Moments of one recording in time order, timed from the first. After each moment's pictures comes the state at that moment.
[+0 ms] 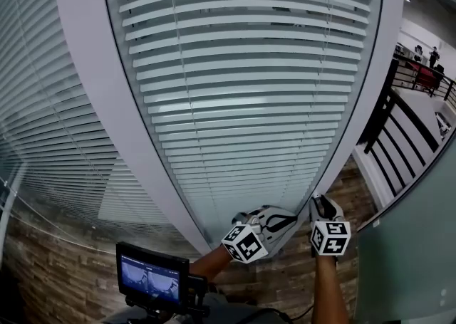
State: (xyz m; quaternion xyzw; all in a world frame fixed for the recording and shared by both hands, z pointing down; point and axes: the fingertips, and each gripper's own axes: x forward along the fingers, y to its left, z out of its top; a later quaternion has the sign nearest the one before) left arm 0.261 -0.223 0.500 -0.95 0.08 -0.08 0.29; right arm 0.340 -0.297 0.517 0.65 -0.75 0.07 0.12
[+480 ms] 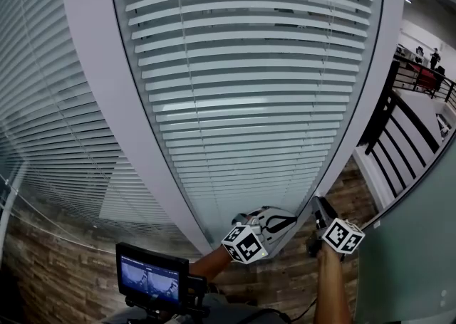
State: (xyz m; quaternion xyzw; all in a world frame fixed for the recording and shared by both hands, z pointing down) left arm 0.252 -0.223 0.504 -0.95 0.08 -0.08 0.29; right arm 0.348 -0.298 0.521 0.60 -0.76 0.23 -0.11
